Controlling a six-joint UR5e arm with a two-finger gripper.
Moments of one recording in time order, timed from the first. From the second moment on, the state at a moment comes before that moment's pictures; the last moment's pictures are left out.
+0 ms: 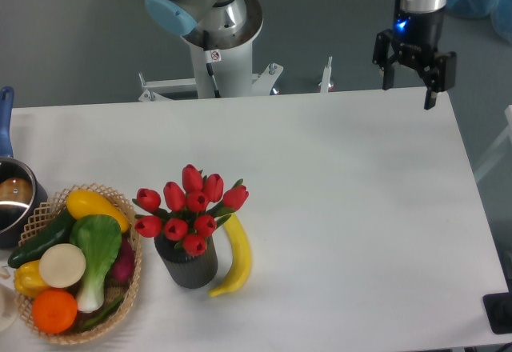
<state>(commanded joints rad) 3.02 -1.58 -1.85 -0.98 1.25 1.92</state>
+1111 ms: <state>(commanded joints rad) 3.03 -1.58 -1.93 -0.97 0.80 1.52</state>
